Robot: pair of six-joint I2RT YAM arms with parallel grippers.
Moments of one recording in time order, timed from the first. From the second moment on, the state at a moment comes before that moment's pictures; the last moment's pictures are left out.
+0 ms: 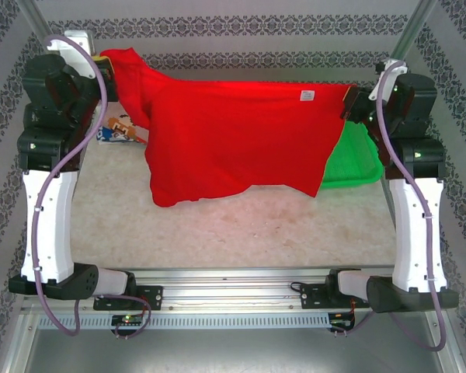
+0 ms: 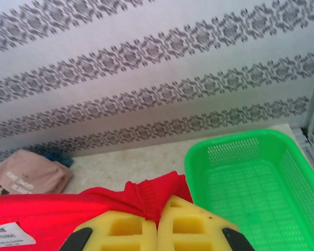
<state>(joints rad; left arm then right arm) -0.06 1.37 2.04 -0.74 -0.04 -0.02 -0.01 1.25 1.78 -0.81 -0.16 0.27</state>
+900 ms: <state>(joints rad) 0.05 1.24 2.09 -0.72 0.16 -0.01 -0.06 1.11 1.85 -0.79 -0.38 0.30</state>
